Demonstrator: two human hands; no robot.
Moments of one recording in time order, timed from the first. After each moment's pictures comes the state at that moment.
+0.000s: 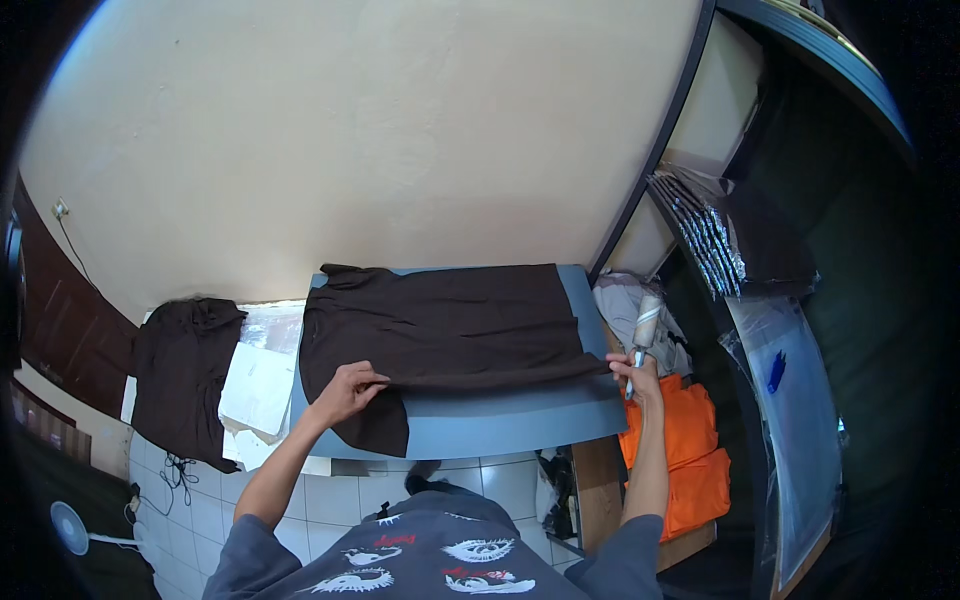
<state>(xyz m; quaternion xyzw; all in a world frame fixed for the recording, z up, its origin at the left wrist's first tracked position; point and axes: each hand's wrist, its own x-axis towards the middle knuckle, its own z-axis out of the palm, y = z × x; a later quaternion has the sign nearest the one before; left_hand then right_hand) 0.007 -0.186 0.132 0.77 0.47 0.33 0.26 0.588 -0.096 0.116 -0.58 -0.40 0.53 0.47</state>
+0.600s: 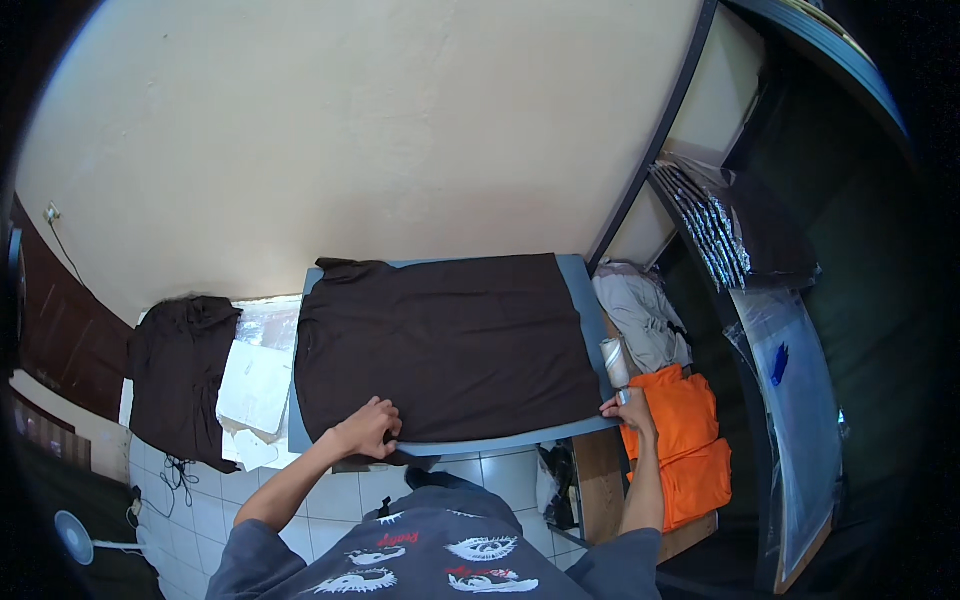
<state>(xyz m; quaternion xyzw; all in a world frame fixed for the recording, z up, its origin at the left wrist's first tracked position) 0.020 -0.222 0.066 0.89 0.38 0.05 0.23 0.613 -0.154 0.036 -0.65 -0.52 0.48 0.30</state>
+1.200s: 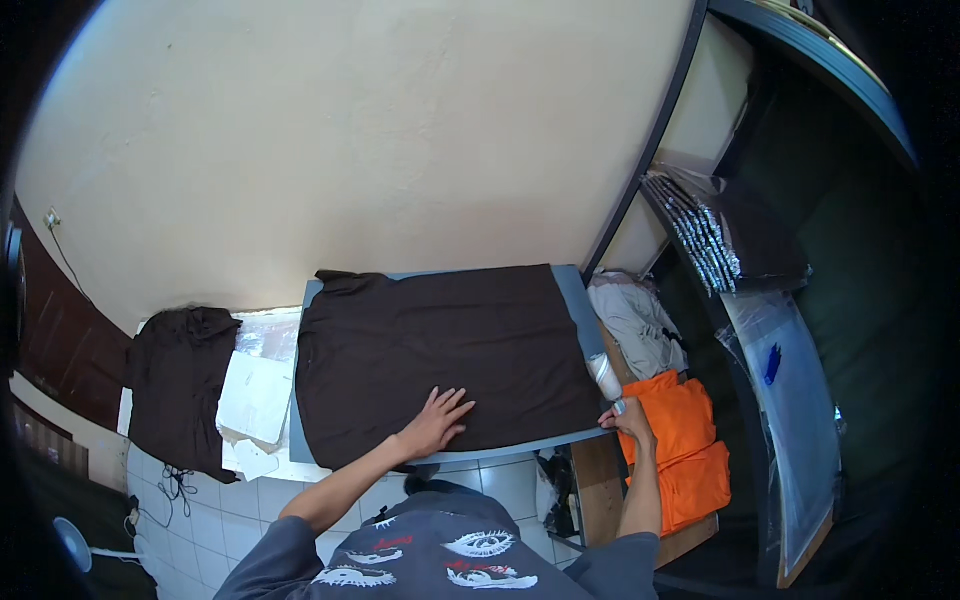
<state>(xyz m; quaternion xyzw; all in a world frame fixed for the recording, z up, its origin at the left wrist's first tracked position) 0.124 -0.196 0.024 0.88 0.40 0.21 0.16 0.616 -0.163 0.038 -0.64 -0.53 0.49 0.27</state>
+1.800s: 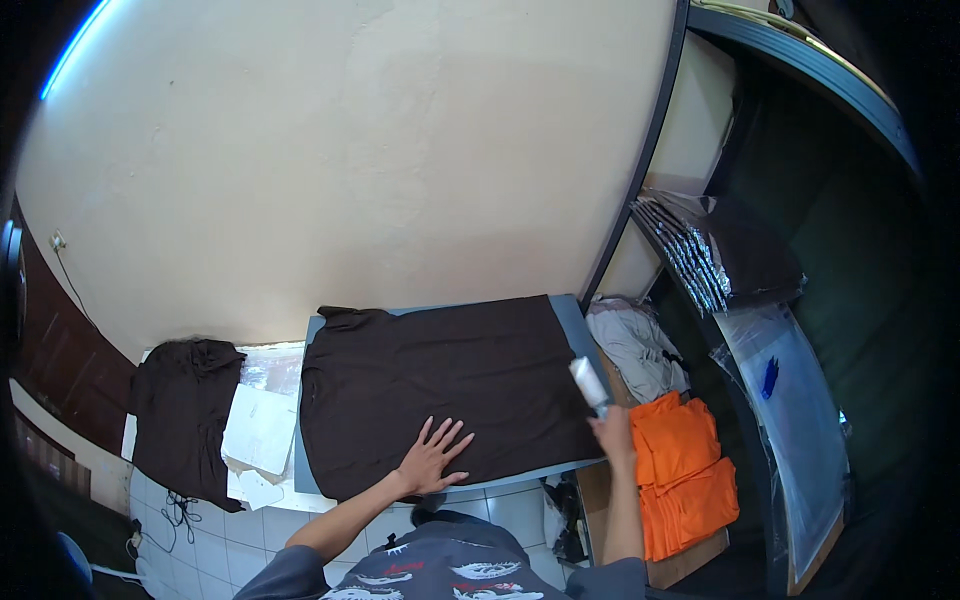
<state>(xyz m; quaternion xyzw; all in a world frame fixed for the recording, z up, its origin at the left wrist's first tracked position) 0.121 -0.208 0.026 0.91 0.41 0.11 0.04 0.557 -0.154 0.048 -0.70 -0.67 0.05 0.25</state>
